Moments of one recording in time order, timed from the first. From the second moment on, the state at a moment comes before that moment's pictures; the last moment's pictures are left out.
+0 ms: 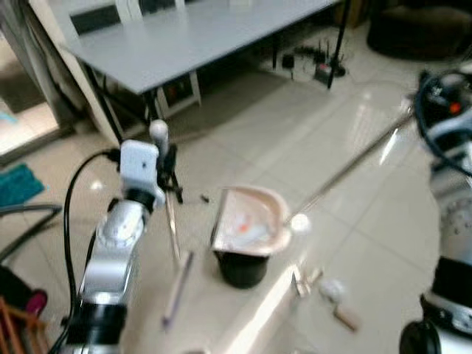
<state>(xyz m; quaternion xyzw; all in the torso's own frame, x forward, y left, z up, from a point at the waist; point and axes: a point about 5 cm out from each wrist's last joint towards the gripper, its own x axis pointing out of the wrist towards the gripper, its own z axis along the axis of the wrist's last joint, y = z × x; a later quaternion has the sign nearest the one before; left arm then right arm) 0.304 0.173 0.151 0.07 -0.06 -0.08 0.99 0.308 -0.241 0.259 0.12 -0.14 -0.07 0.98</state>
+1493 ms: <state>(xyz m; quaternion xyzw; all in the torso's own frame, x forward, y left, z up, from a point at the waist) 0.305 0.183 0.157 0.08 -0.07 -0.07 0.99 0.308 -0.170 0.262 -0.04 -0.18 0.14 0.97</state>
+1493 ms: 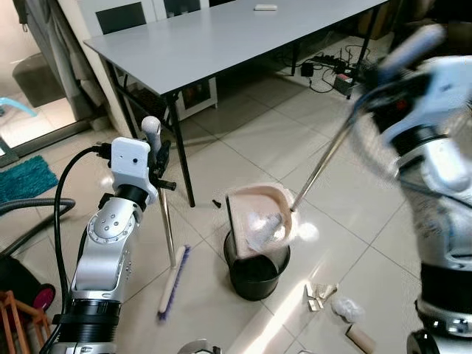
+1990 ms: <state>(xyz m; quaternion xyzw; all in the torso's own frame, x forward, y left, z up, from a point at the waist) 0.305 0.180 0.156 0.08 -0.06 -0.08 0.99 0.283 -0.093 0.227 -0.19 -0.20 0.28 0.92</state>
